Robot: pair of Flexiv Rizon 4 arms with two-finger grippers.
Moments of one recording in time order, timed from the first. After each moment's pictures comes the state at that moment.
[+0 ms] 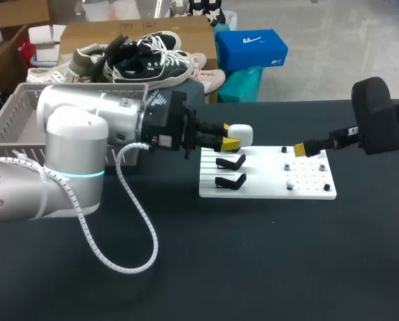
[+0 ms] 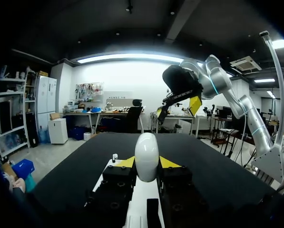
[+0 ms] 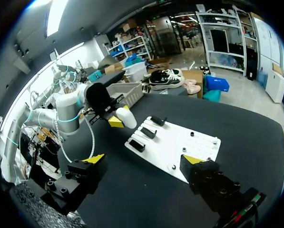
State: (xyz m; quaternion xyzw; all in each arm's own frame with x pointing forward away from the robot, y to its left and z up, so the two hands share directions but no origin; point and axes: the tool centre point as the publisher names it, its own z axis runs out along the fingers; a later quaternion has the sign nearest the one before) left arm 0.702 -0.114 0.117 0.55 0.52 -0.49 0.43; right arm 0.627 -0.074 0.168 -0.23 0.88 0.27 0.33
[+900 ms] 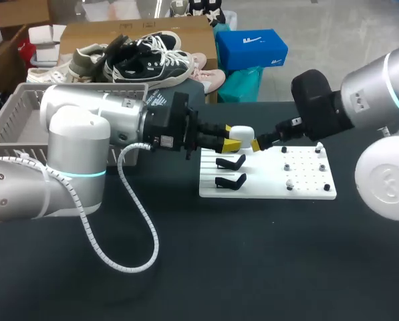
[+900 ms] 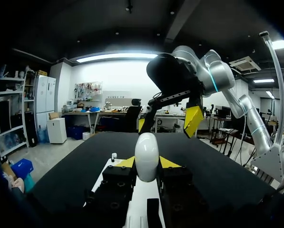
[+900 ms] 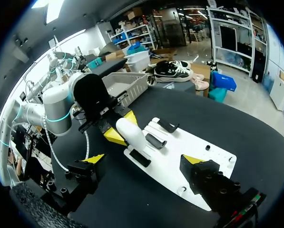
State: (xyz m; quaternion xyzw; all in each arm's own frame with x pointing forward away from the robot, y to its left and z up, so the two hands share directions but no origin) left arm 0.702 -0.116 0.114 0.55 0.52 -0.49 0.42; right arm 0.675 -0.008 0.143 -0.26 0.89 0.24 0.29
